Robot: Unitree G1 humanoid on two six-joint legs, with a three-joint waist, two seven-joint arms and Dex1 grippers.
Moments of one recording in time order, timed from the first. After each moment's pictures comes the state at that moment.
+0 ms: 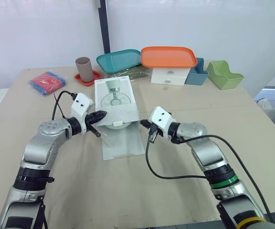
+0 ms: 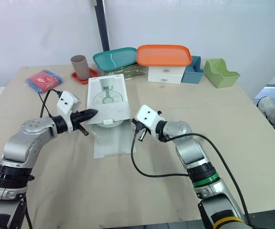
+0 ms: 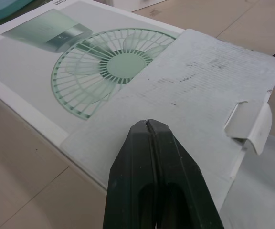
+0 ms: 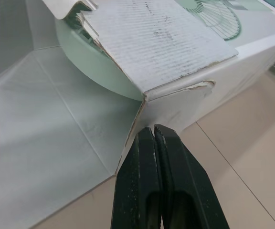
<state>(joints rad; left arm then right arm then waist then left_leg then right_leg) -0.48 0.53 0.00 -0.11 -0.33 0.62 -0.67 -0.57 -0.42 0.27 -0.01 -0.04 0.33 0.78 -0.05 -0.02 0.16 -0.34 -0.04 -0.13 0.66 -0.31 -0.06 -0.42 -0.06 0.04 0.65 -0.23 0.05</state>
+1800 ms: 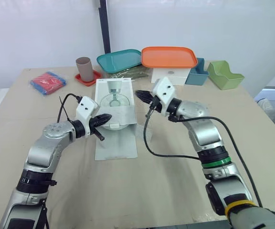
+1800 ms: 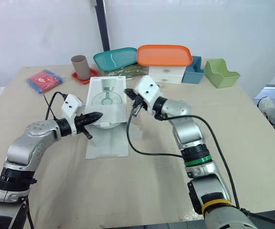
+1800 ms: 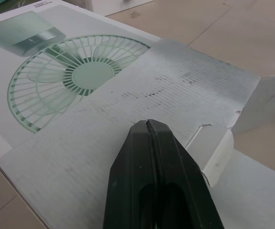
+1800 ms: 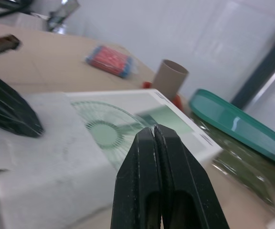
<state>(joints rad) -0.46 0.51 -0.02 -0.14 -0.33 0.62 -0.68 -0.77 -0.32 0.17 0.16 0.06 0.14 0.74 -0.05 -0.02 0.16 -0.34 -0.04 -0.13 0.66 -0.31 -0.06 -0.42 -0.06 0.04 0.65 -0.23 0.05</state>
